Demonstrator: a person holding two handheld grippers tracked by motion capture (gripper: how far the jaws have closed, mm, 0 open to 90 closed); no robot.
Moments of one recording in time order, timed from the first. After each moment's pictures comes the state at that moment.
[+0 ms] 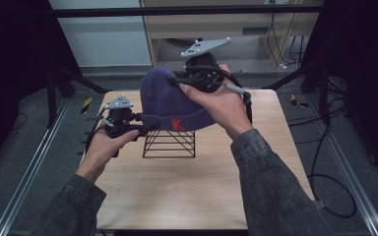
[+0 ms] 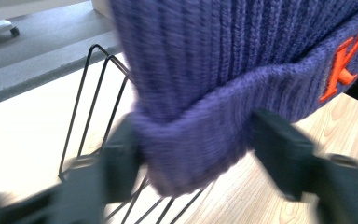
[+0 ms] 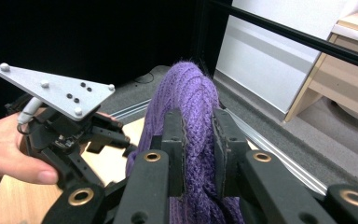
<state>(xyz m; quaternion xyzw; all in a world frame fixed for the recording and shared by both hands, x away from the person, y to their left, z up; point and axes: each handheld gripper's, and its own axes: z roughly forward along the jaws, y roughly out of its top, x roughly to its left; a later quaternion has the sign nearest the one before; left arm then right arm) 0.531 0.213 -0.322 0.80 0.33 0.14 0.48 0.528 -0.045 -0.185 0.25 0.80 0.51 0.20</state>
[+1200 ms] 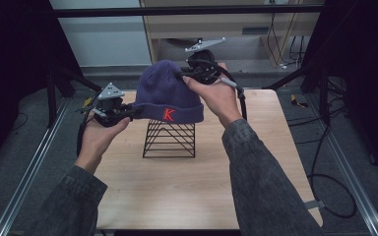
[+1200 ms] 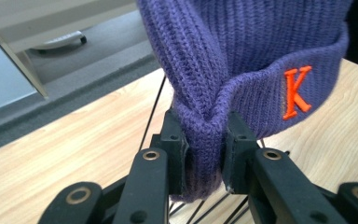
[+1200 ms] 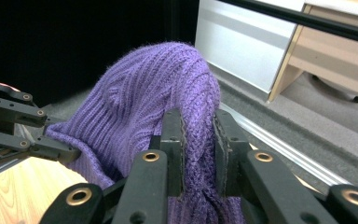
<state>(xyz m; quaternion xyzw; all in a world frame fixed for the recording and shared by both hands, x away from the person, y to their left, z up) 0.544 0.231 -0.302 0.80 0.36 0.23 0.43 0.593 -0.047 -0.223 0.31 0.78 0.49 0.20</state>
